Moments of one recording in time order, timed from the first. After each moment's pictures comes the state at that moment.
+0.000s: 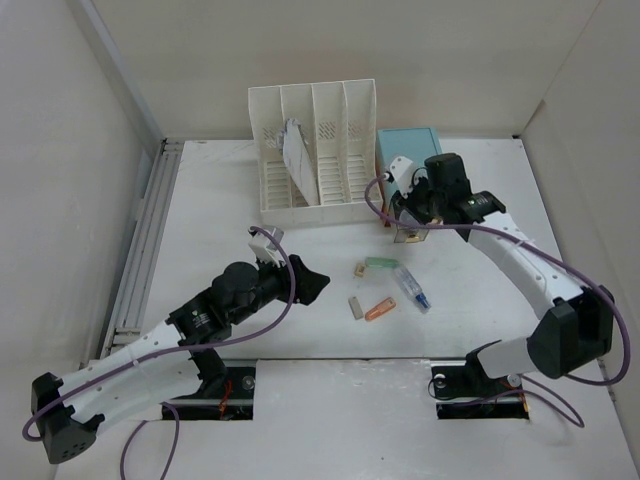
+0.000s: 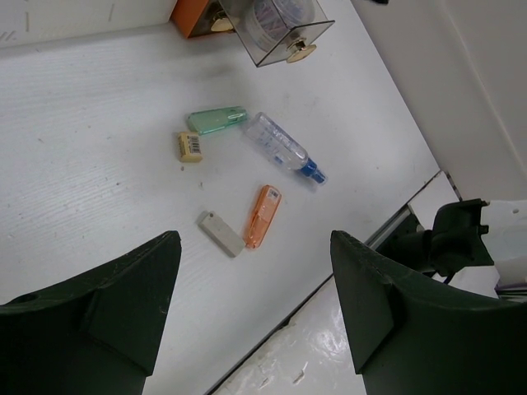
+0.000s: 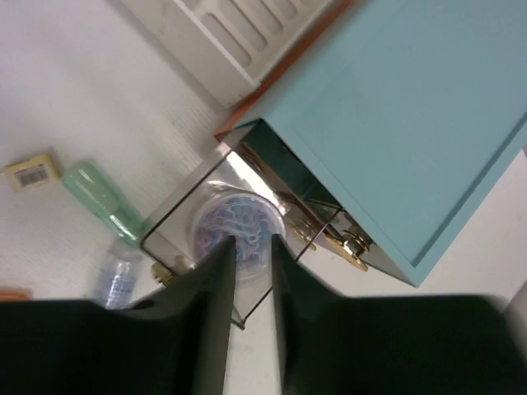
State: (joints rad) left arm -0.93 0.66 0.53 -0.12 -0.12 -0.66; right arm 0.39 1.41 1.22 -0.55 -0.05 -0.56
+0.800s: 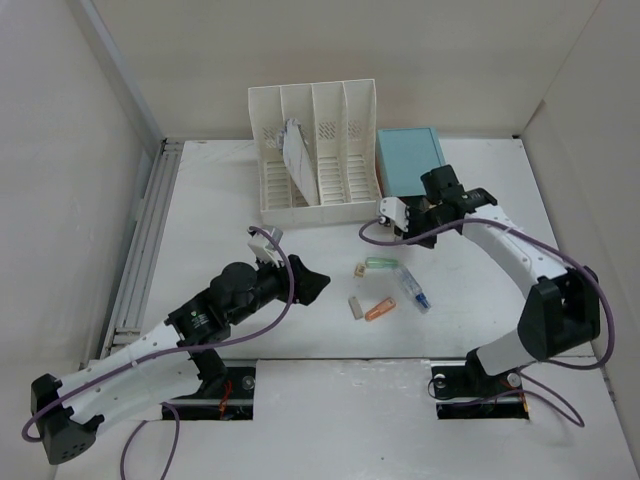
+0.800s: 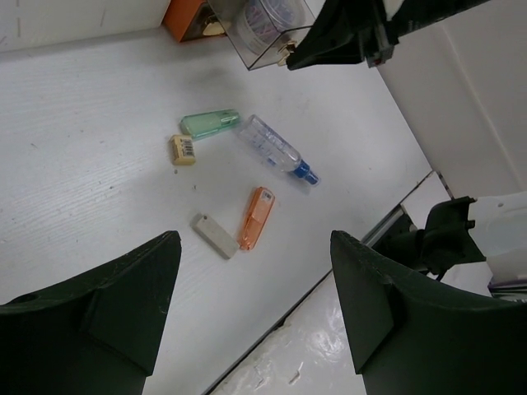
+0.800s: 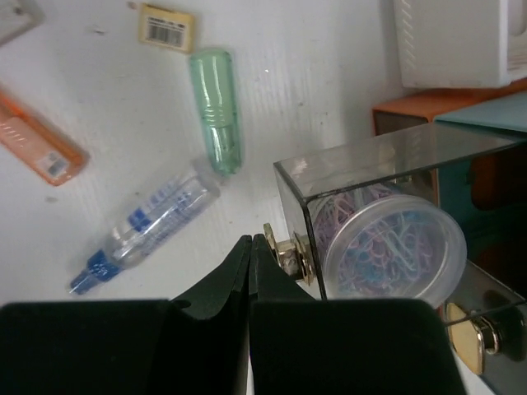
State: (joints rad) left arm -0.93 0.65 0.53 -0.12 -0.11 -0.66; right arm 0.33 1.47 1.20 -0.86 -0.42 -1.06
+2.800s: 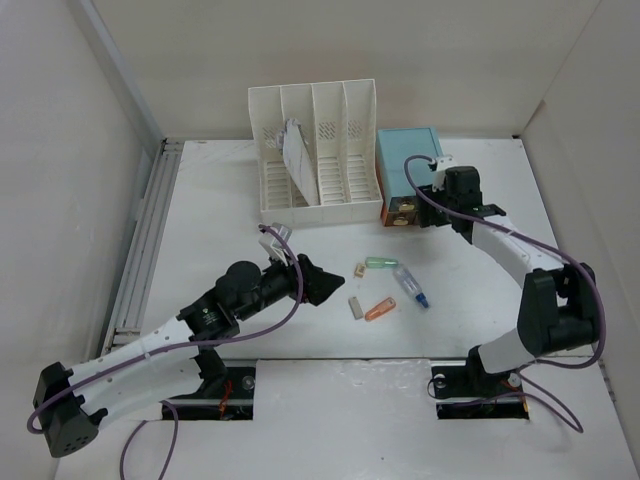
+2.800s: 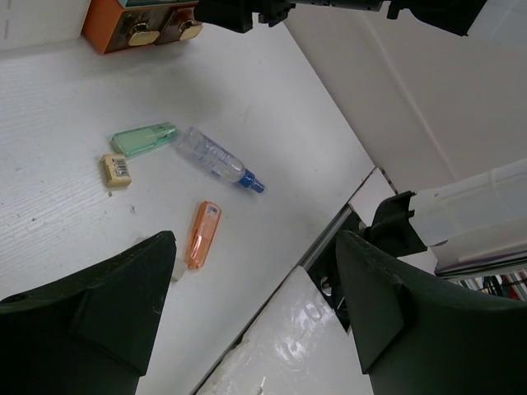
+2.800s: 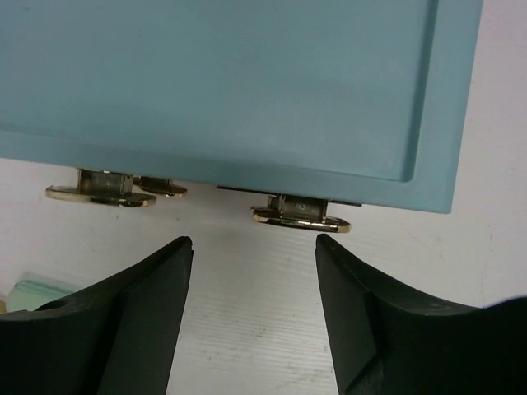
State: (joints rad) left arm -0.94 0.73 0.50 0.10 0.01 -0.70; right arm 0.18 1.49 1.00 -0.22 0.00 -0.05
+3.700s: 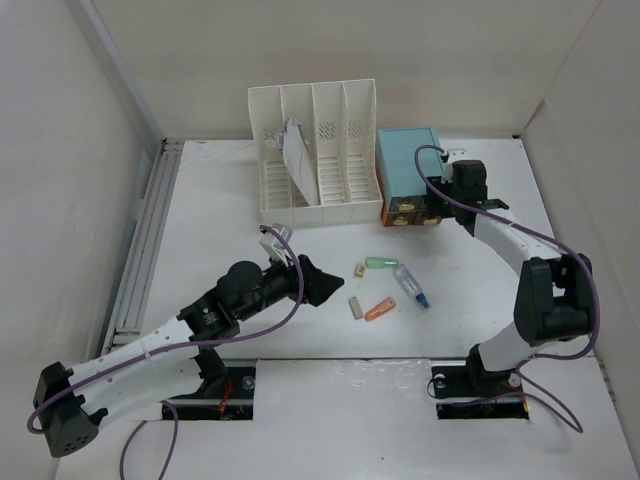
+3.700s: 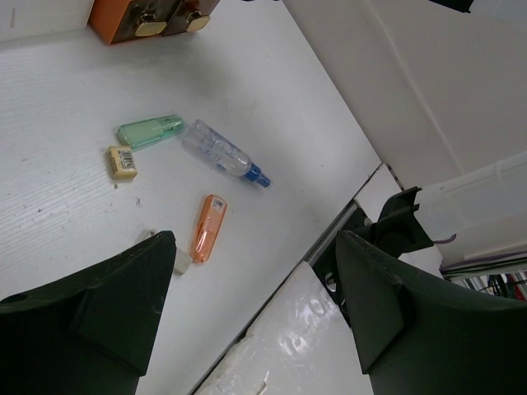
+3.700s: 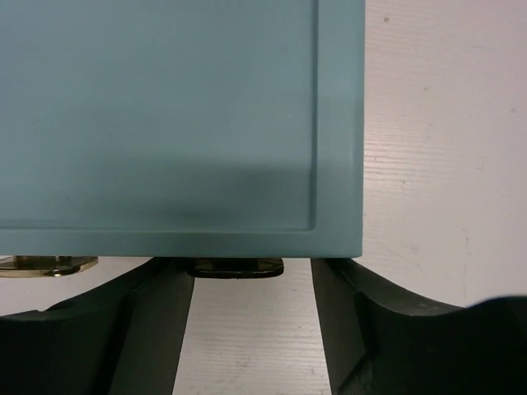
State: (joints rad) left arm -0.94 0.73 0.50 0.08 0.00 -0.70; right arm 0.12 1.55 1.05 -0.17 0.04 0.01
